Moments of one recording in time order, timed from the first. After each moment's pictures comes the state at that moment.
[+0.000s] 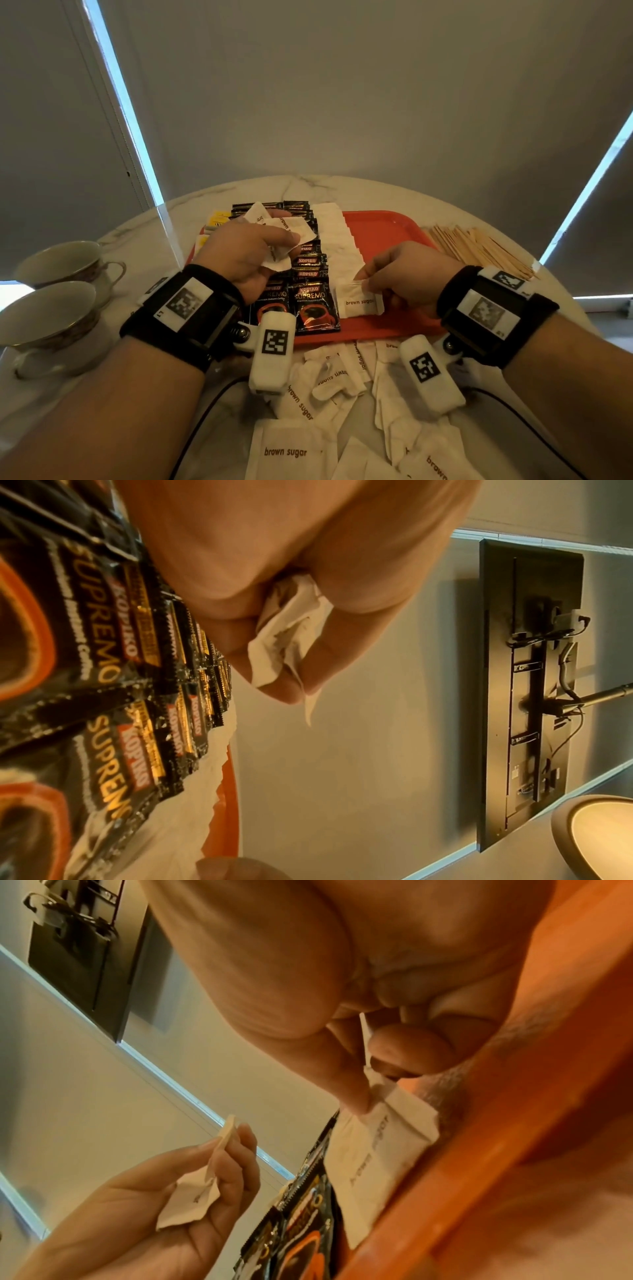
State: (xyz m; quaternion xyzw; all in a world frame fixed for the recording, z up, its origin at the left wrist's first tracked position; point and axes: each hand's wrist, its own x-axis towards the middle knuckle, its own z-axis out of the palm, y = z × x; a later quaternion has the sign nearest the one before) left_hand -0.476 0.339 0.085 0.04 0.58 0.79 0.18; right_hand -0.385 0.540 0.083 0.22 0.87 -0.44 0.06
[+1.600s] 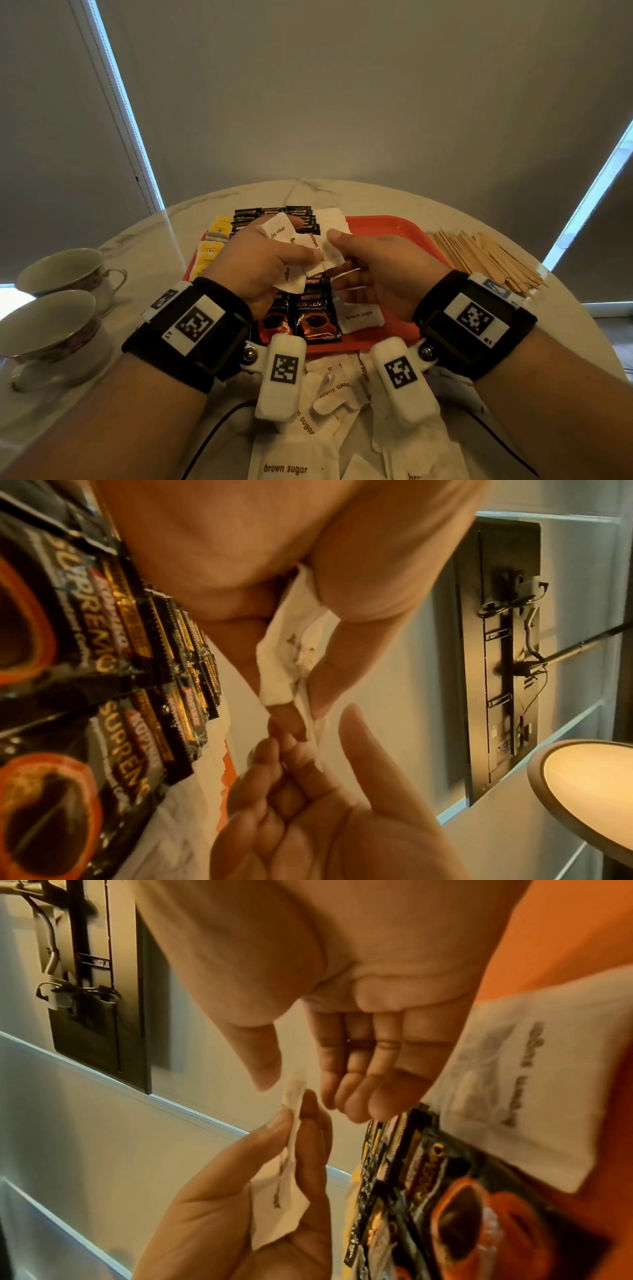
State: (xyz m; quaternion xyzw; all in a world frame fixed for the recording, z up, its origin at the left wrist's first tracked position) left_hand -0.464 0.344 0.083 0.10 0.63 0.75 0.18; right_hand -0.393 0.510 0.091 0.15 0.69 -0.71 0.02
